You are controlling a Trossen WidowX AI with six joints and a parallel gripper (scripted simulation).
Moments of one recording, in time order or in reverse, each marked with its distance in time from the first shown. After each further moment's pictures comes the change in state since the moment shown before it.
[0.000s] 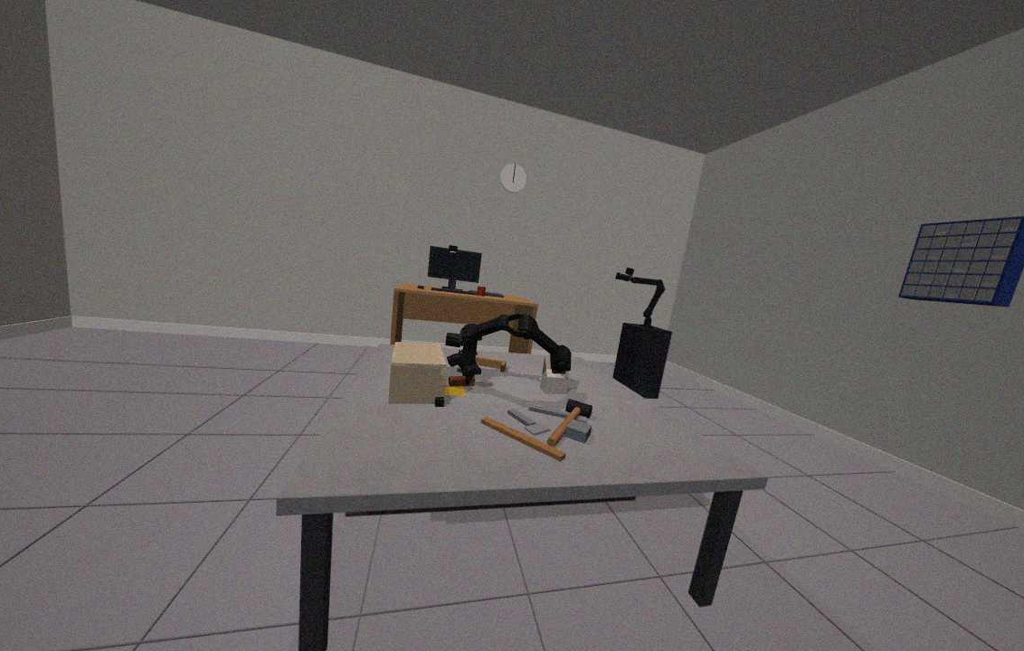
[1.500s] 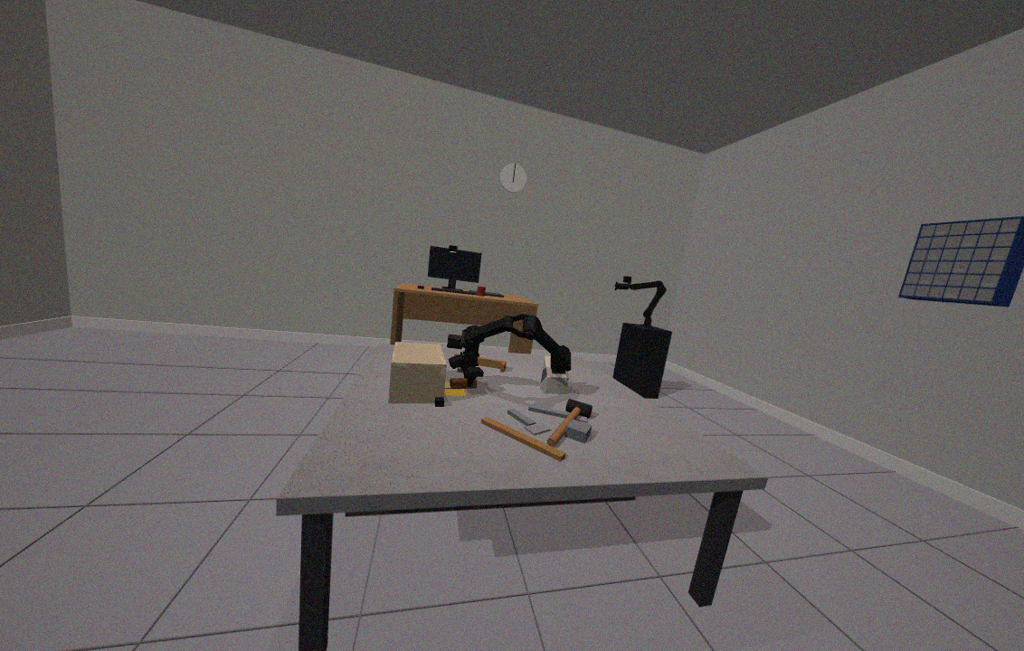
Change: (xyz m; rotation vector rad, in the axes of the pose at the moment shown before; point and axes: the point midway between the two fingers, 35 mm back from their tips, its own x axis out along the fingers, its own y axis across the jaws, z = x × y) arm 0.000 0.027 0.000 0.005 0.000 0.001
